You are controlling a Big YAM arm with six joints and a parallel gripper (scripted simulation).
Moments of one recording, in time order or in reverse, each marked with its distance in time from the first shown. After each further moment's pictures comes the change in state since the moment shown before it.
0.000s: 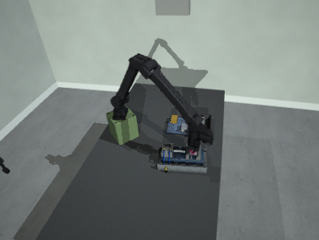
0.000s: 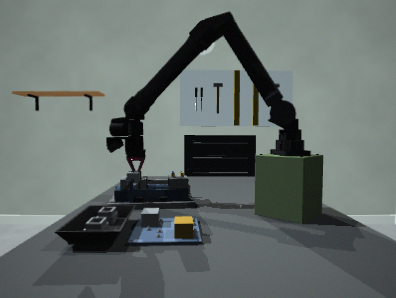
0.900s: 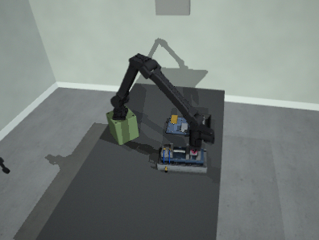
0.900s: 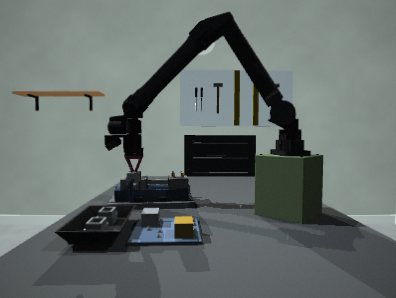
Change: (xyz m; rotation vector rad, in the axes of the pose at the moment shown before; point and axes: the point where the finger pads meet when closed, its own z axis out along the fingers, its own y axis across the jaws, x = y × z) arm -0.009 -0.002 -0.007 0.000 -0.010 -0.024
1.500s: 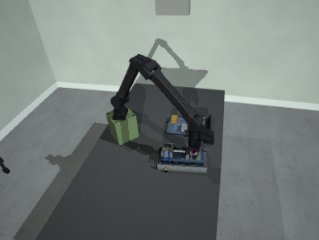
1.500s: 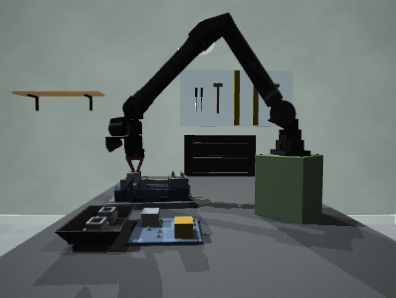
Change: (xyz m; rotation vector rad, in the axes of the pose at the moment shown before) arm 0.005 -0.002 0.004 -0.009 0.019 0.001
